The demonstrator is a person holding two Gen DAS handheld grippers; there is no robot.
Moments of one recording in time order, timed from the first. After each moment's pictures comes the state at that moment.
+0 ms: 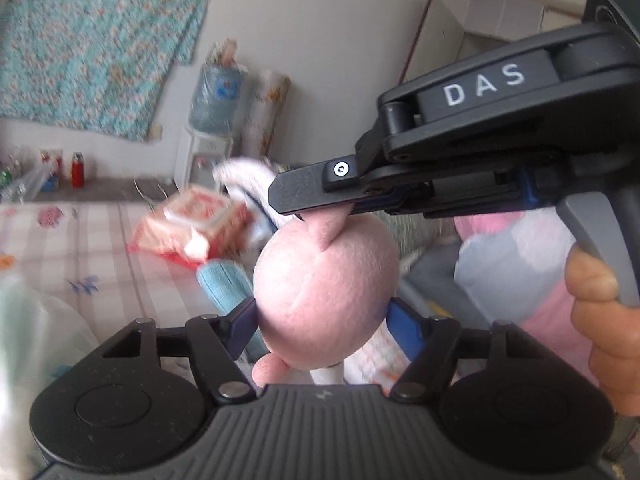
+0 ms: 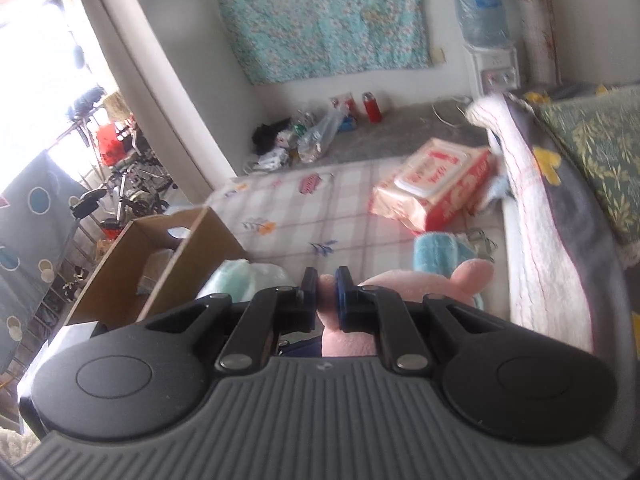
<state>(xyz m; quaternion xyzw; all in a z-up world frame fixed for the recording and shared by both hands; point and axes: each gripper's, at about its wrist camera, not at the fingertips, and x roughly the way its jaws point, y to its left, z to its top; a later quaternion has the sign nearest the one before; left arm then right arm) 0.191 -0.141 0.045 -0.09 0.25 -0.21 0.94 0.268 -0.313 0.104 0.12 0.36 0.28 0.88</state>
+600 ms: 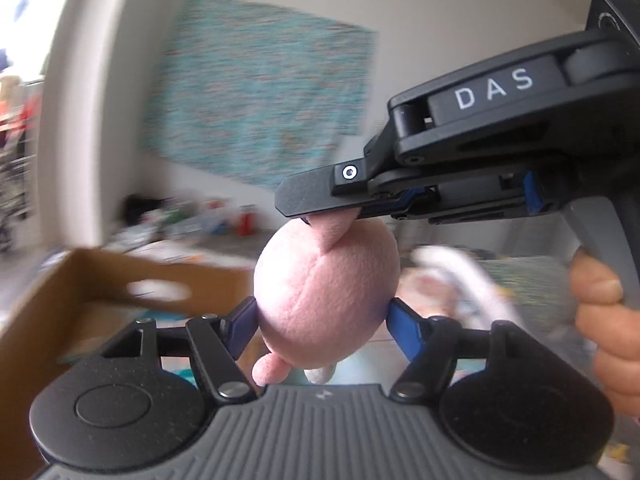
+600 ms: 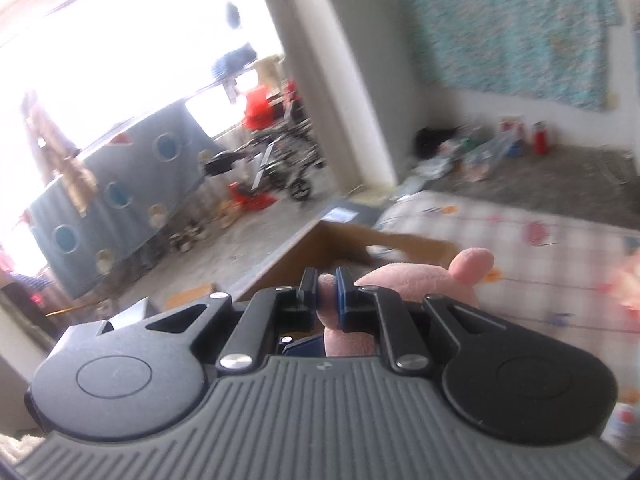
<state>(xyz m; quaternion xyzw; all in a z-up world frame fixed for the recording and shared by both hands) 0.106 0.057 0.106 -0.10 0.21 0.04 0.97 0.236 -0.064 0.196 0.07 0.32 0.50 0.80</state>
